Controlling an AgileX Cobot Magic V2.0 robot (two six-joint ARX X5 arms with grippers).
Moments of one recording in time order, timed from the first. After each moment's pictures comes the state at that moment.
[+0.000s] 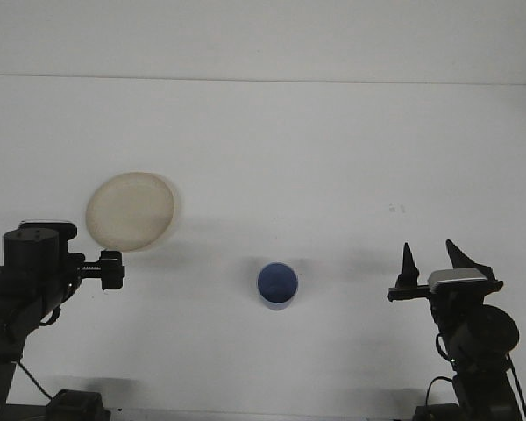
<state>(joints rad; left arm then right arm) -0.07 0.91 1.14 -0.95 -0.05 -0.04 0.09 0.49 0.48 -0.12 -0.03 0.01</state>
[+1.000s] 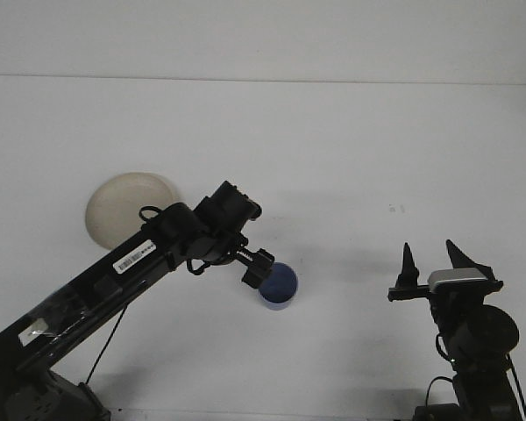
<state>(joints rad) -0.76 1.63 1.62 -0.99 -0.01 -0.17 0.09 0.49 0.48 -0.12 -0.03 0.01</state>
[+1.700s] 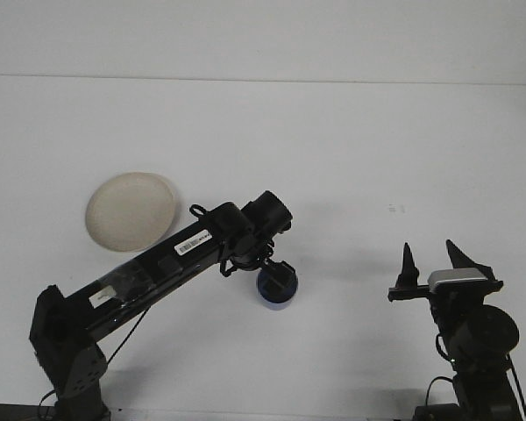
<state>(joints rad) -0.81 1.86 1.67 -0.99 0.00 -0.14 0.09 0.49 0.48 -0.12 -0.03 0.01</state>
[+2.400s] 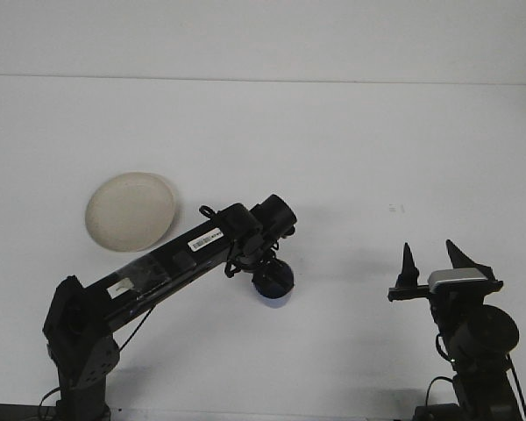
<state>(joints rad) -0.81 1.91 1.67 -0.99 0.00 -0.10 0.09 0.49 0.47 -0.12 -0.03 0.01</state>
